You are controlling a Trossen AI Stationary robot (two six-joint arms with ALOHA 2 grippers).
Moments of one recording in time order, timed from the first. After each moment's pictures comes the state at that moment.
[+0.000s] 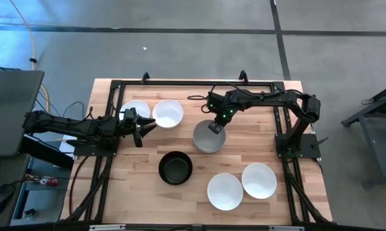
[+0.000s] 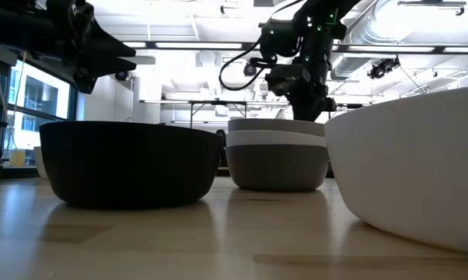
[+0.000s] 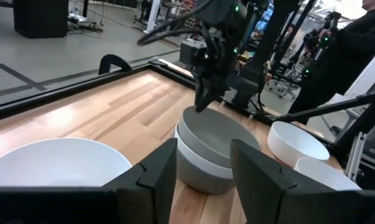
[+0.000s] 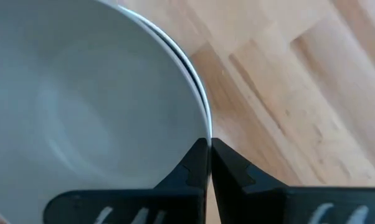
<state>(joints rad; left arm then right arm) 0.03 0.47 0.20 0.13 -0.38 -0.39 -0.27 1.74 1.31 -0.90 -0.10 0.39</state>
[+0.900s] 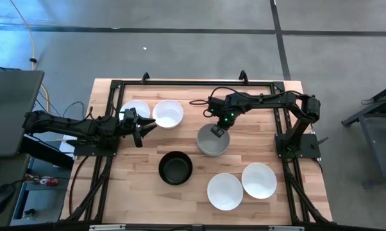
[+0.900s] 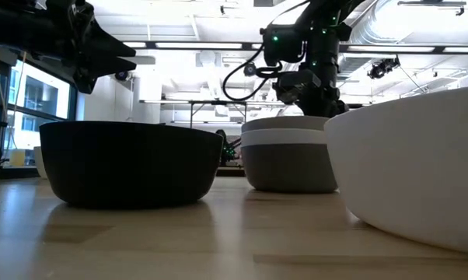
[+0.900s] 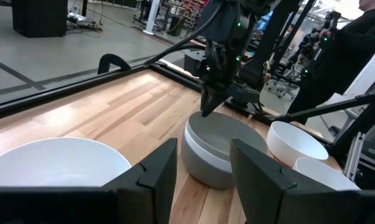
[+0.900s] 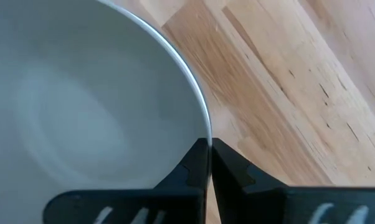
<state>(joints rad) 0.03 0.47 0.20 0.13 -0.38 -0.39 -0.25 1.74 1.27 -0.95 -0.09 0.45</state>
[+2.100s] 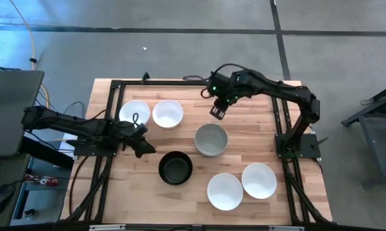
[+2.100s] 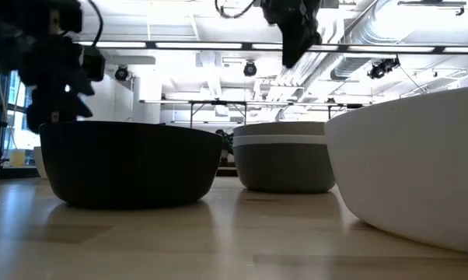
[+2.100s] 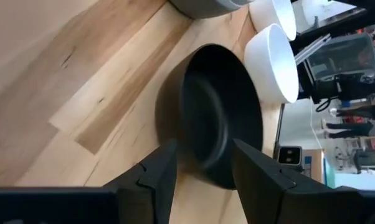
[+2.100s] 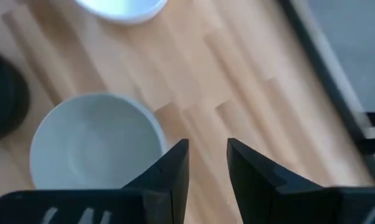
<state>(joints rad) 0.02 0.72 0.29 -0.19 0.15 -0.98 -0.24 1.74 1.87 -1.33 0.16 0.22</state>
